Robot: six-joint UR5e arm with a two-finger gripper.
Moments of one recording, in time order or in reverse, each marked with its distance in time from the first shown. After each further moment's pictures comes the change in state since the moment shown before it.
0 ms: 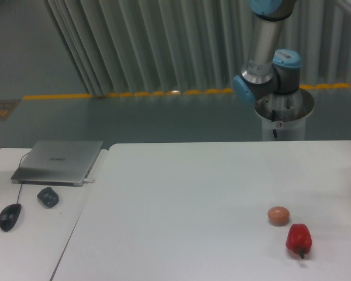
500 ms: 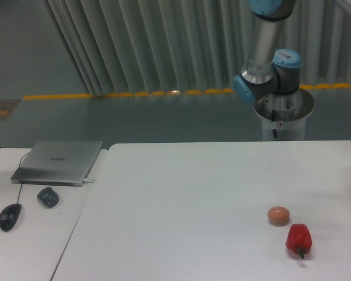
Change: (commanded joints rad) arm 0.000 0.002 -0.006 0.002 0.000 -0.002
